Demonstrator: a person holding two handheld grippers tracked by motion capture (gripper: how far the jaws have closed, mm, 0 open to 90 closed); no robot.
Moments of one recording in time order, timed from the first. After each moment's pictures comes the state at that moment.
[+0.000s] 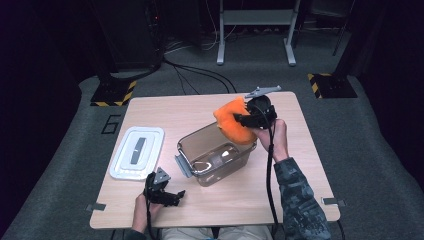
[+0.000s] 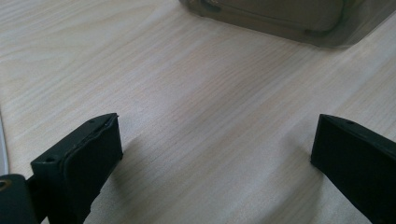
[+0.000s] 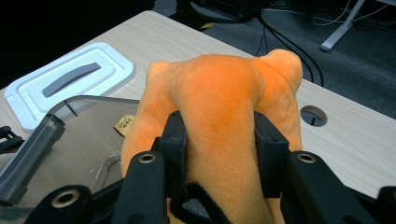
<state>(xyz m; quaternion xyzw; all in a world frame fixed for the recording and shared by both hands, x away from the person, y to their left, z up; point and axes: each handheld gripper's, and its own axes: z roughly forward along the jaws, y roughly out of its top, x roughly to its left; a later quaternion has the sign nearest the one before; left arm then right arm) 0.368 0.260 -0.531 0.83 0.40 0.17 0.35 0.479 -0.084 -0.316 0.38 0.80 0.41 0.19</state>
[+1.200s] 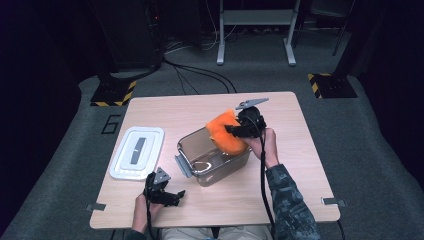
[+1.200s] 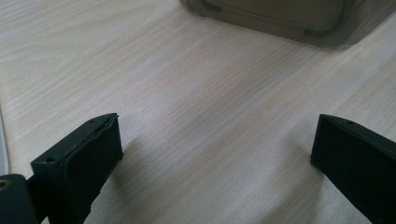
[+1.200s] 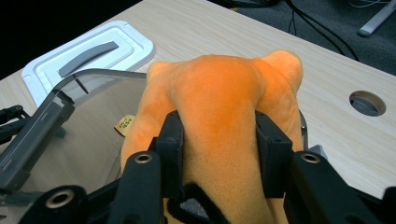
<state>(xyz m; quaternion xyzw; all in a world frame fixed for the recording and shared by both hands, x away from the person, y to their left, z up) 0.368 0.260 -0.531 0.83 0.40 0.17 0.35 0.486 -0.067 -0.360 0.37 0.82 0.41 0.14</state>
